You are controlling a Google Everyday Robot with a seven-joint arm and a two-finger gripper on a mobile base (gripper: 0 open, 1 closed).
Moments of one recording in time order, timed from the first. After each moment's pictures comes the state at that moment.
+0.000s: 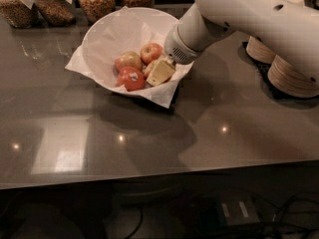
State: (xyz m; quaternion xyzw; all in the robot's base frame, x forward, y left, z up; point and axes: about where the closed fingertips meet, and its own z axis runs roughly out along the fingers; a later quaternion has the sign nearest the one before) arm 0.621 -0.019 0.895 -0.54 0.78 0.07 0.32
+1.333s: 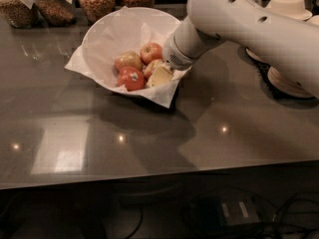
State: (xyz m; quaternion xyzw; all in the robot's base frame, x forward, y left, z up) arm 0.635 -0.018 0.869 -0.52 0.79 0.06 0.32
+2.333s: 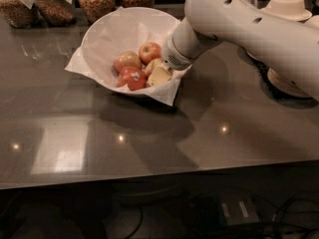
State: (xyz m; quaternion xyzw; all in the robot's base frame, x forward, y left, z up) arm 0.640 -0.014 0.866 -0.52 0.79 0.06 0.32
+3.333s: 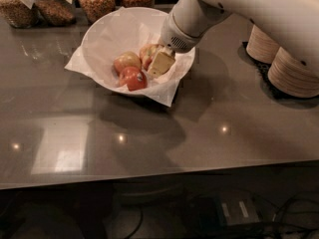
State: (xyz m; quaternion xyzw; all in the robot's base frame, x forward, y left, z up) arm 0.626 -0.016 0.917 -0.59 0.74 0.04 0.31
